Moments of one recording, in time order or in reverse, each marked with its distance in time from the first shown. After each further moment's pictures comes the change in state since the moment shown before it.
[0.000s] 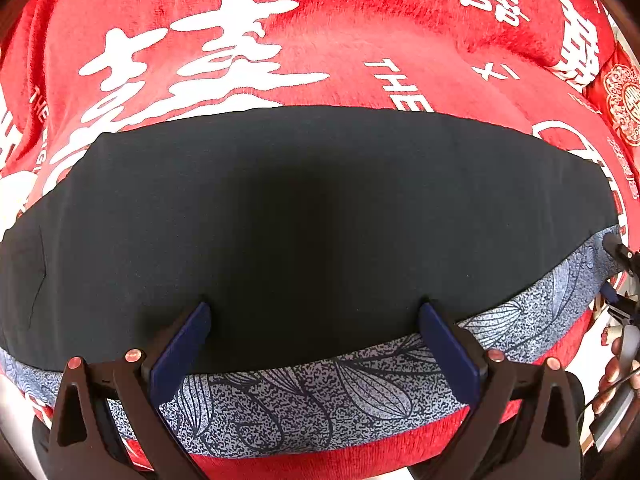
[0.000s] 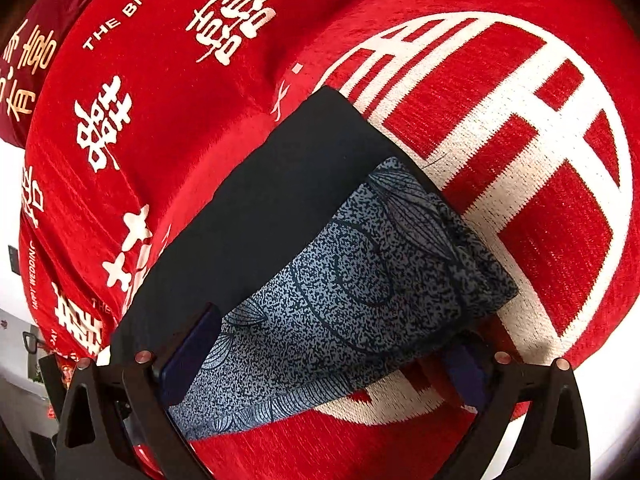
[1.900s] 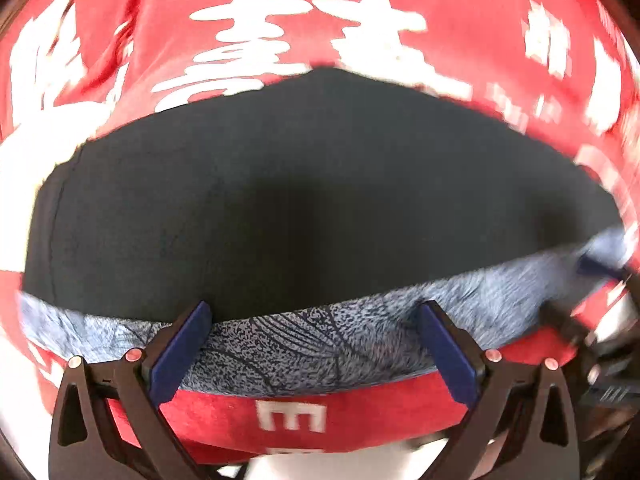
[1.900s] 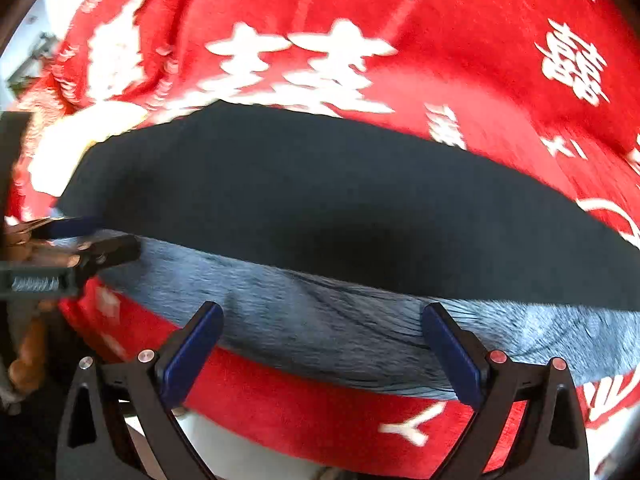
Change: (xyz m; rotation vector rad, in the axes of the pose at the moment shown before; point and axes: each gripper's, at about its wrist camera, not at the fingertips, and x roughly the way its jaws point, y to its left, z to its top) left arm -0.025 0.147 -0.063 -0.058 -0.030 0.069; right arm 0.080 0.259 -0.161 -0.877 0.252 -0.207
